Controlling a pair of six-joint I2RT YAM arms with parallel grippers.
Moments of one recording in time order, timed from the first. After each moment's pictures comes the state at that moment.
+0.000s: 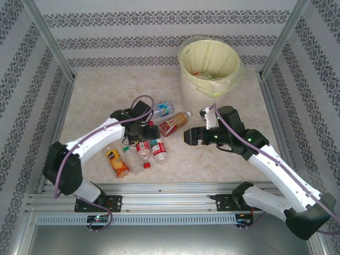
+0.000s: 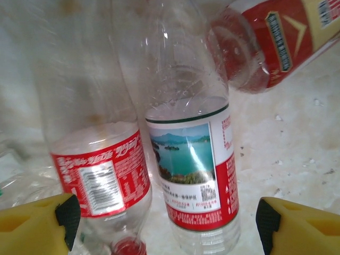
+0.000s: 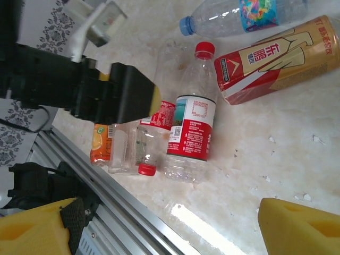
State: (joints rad) left arm -0.58 1.54 1.17 -0.87 0.08 -0.77; right arm 0.57 0.98 0.97 -0.69 -0.41 0.48
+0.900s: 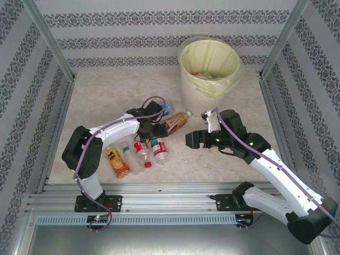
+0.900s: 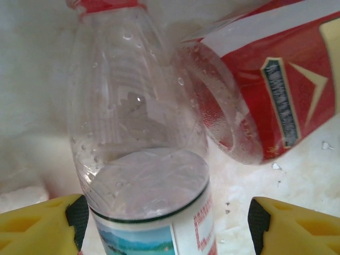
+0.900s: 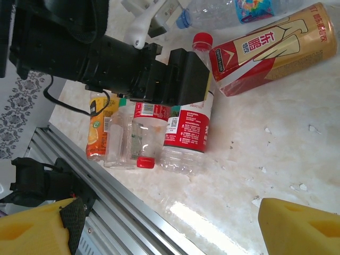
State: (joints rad) left arm -0.60 1.77 1.24 -0.73 0.09 -0.82; right arm 0.56 0.93 0.92 -0.69 -0.41 0.48
